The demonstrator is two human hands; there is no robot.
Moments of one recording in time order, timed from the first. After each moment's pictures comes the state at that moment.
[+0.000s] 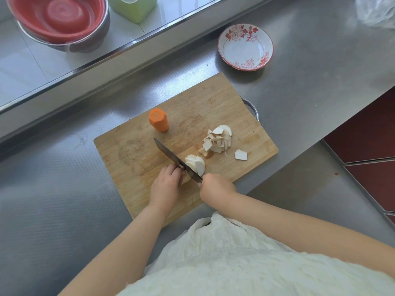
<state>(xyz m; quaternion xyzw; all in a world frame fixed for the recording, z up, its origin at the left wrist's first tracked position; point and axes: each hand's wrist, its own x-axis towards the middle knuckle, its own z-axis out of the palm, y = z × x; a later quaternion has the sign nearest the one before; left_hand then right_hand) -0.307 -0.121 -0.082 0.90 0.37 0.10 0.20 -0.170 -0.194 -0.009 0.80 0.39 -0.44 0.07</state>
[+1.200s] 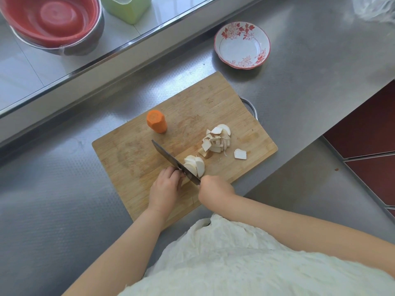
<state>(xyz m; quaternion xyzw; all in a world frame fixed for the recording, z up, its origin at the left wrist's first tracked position) -0.312 -0.121 -0.090 0.90 0.36 0.10 0.20 -0.174 -0.195 -0.009 0.80 0.39 -0.44 0.07</state>
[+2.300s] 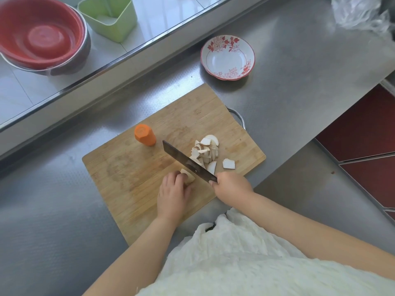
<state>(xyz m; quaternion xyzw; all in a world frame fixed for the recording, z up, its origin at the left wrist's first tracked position) -0.265 -0.147 -0.088 0.87 0.42 0.07 0.23 -0.099 -0.220 -0.012 0.83 0.41 -0.38 0.03</state>
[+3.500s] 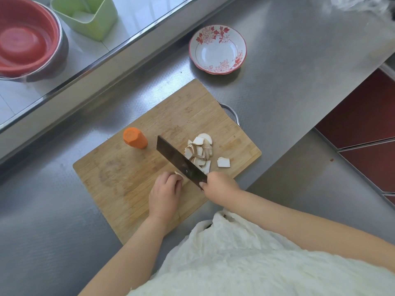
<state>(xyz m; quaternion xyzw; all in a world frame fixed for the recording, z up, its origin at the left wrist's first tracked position) -0.257 -0.131 -0.082 0.88 0.40 0.10 0.24 -0.102 -0.207 -0.020 0.81 0.36 -0.46 0.01</state>
